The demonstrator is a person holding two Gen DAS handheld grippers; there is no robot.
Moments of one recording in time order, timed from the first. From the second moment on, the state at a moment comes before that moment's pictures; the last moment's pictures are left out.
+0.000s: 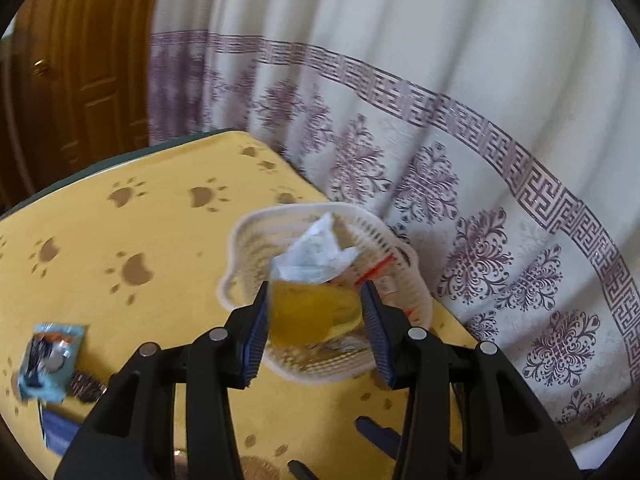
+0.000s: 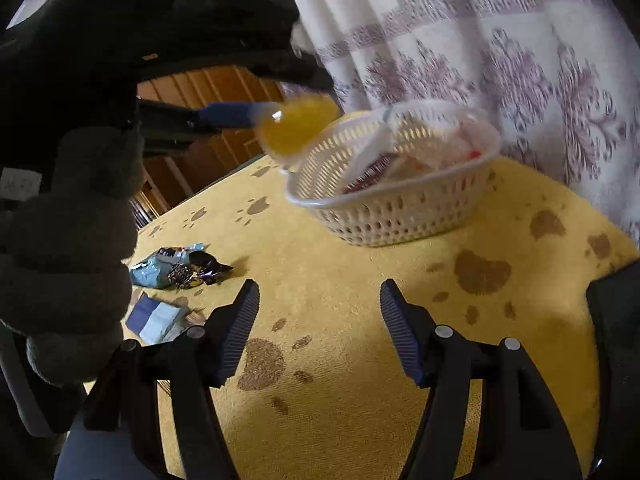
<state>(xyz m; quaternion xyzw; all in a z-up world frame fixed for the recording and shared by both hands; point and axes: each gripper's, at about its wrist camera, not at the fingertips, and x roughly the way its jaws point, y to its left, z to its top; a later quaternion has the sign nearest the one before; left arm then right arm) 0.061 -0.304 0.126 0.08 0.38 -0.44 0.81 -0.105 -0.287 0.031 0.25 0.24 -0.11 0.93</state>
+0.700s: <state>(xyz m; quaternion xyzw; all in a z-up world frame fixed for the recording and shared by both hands) 0.057 -0.253 0.147 0.07 0.32 -0.40 0.86 -0.102 -0.279 0.030 0.24 0.25 -0.12 0.93</state>
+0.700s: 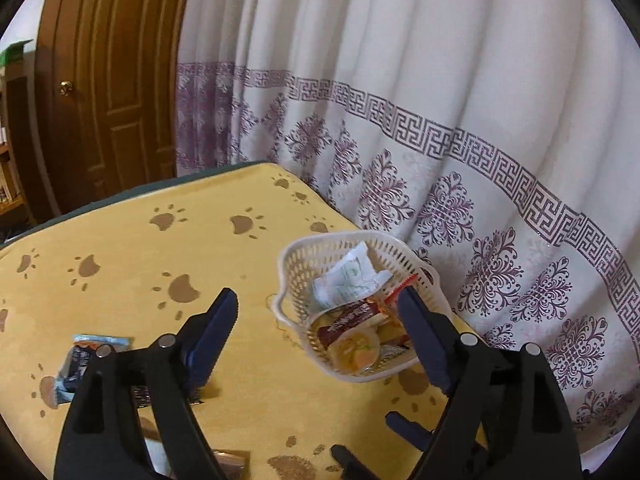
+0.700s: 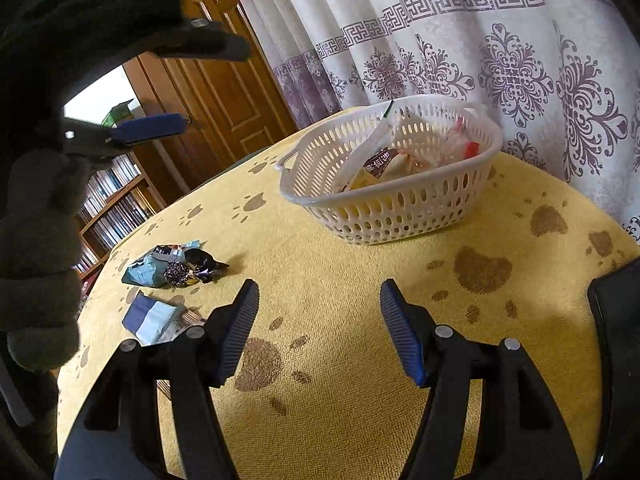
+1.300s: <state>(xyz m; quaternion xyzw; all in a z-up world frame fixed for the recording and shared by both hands) 0.078 -0.106 0.162 0.04 0.27 -0.23 0.93 -0.095 -0.275 0.027 0.23 0.27 -0.12 0.93</state>
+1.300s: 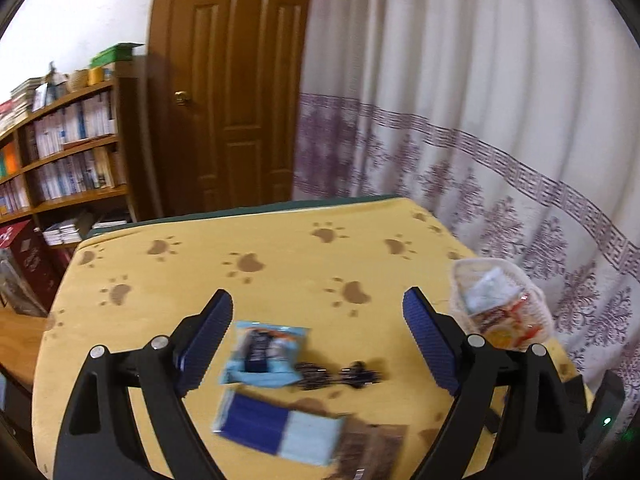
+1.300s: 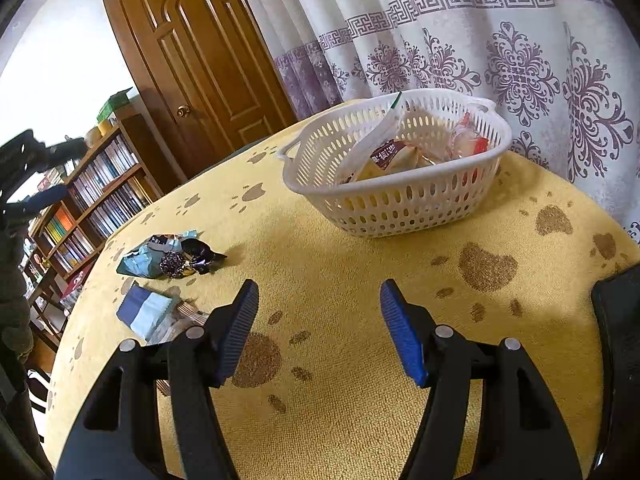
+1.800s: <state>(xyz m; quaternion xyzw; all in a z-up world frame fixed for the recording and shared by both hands) 0.127 -0.075 0.105 -0.01 0.35 -0.21 0.91 -0.088 -0.271 0.026 0.22 0.29 -0.12 0.93</state>
